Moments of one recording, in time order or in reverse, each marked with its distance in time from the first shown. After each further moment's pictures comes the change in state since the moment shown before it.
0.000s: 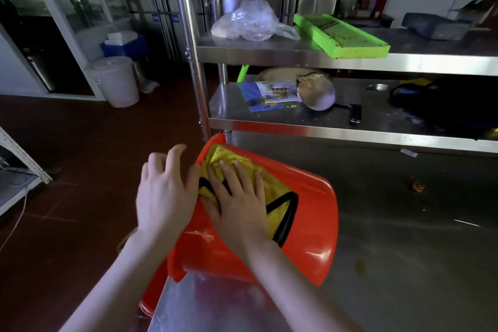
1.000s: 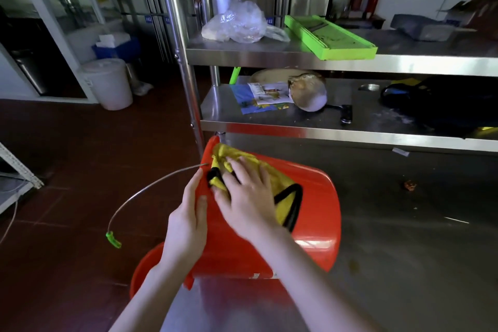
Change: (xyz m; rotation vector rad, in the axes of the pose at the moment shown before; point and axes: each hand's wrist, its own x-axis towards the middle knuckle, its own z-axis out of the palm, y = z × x) left_hand -0.047 0.003 0.050 -0.591 -0.194 -0.022; right_hand 0.016 0.036 -0.019 0.028 0.005 0.051
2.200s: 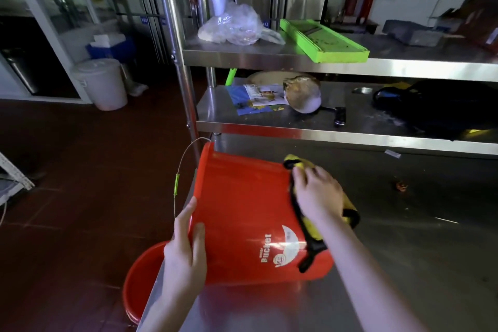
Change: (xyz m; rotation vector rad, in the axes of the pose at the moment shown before) left_hand -0.052 0.001 0.010 -0.119 0.128 -0.070; right_hand -0.012 0.113 -0.038 -0.004 -0.050 0.563
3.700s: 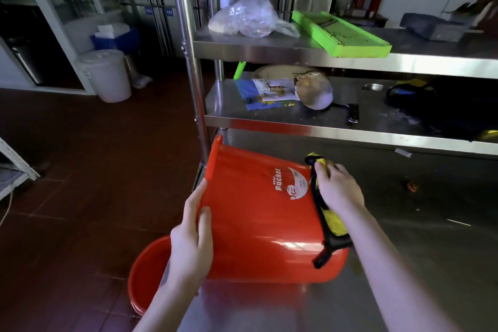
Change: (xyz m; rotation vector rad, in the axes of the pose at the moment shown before) left_hand 0.027 0.002 -0.005 -0.023 -0.043 -0.041; right_hand 0.024 0.011 -0.002 0.046 -0.128 0.098
